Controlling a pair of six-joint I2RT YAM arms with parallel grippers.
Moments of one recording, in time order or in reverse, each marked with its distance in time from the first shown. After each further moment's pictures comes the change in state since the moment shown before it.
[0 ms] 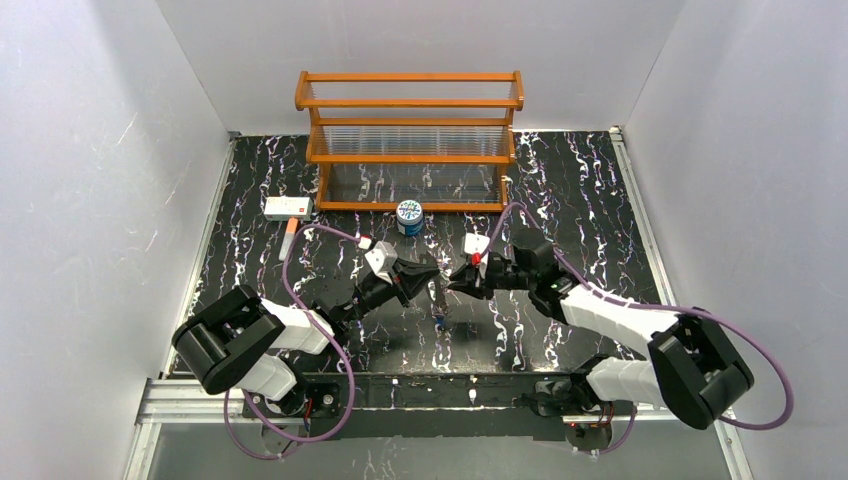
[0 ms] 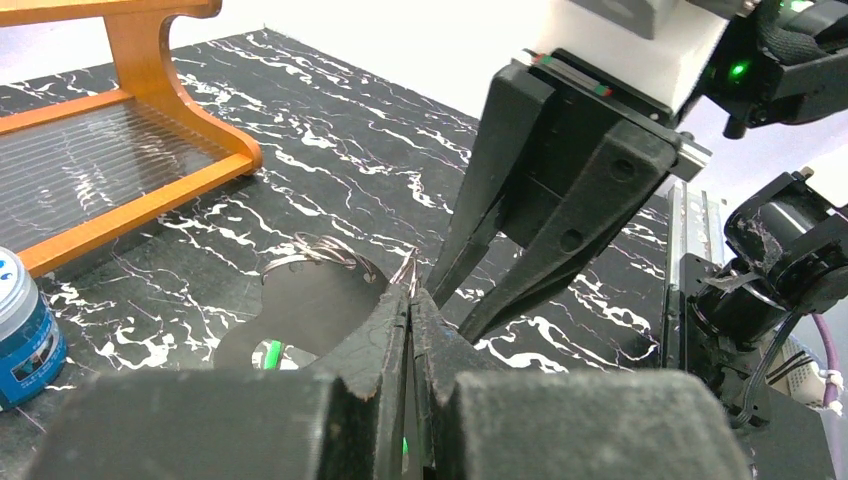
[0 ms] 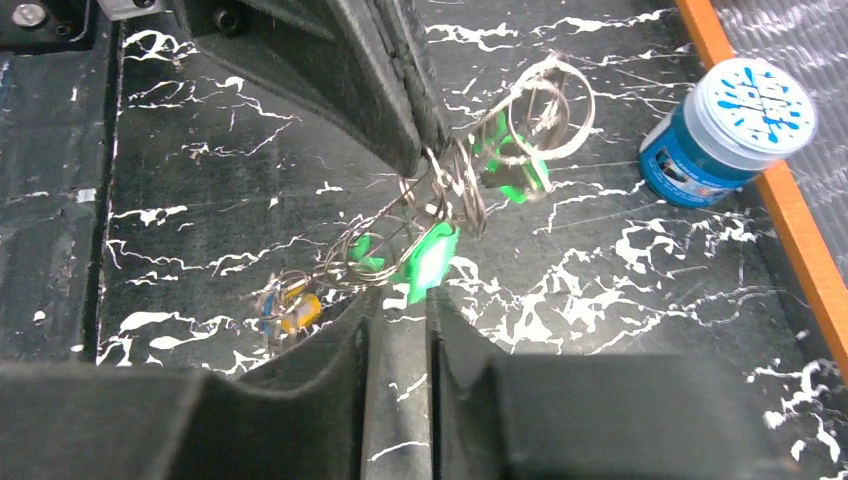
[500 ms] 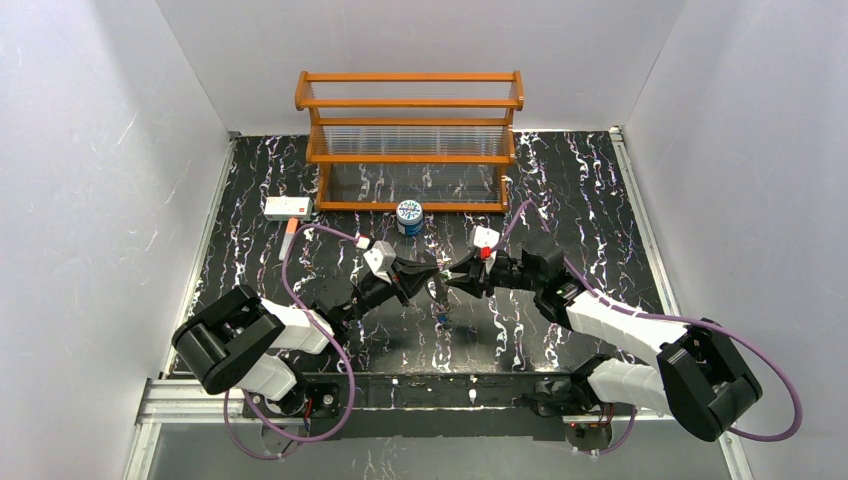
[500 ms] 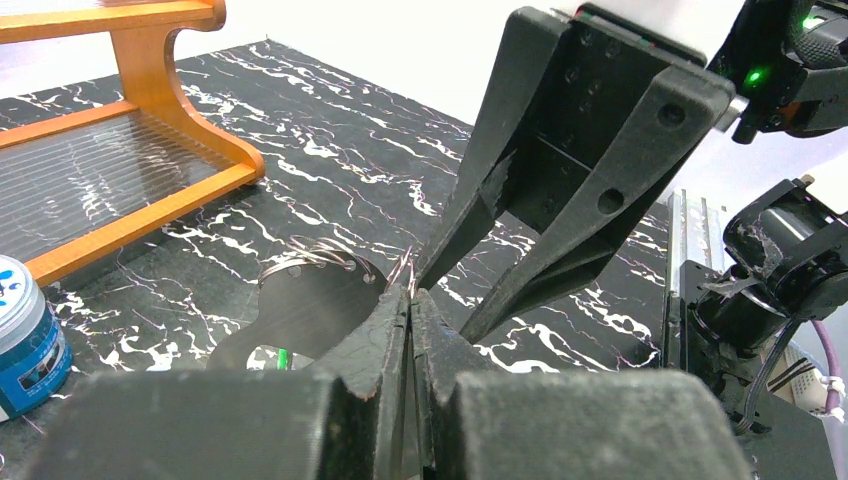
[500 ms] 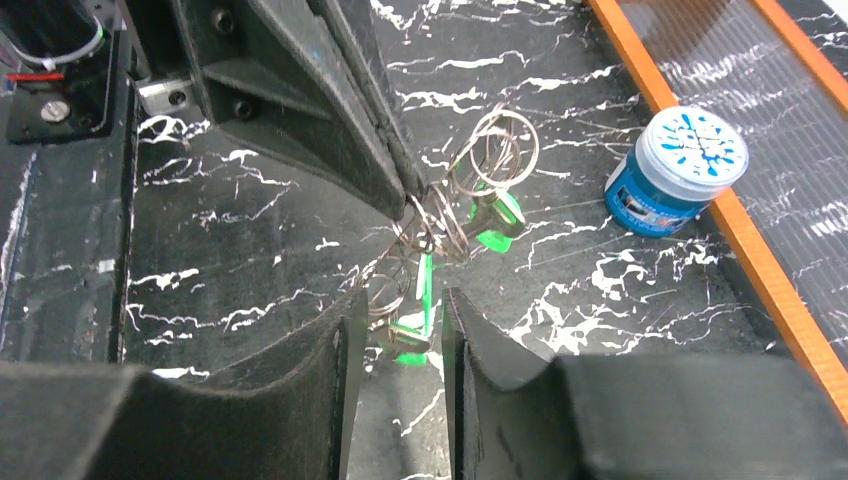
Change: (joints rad) left arm 0.002 0.000 0.000 0.024 0.000 0.000; right arm 0.000 -0.089 -0.054 0.115 0.043 0.132
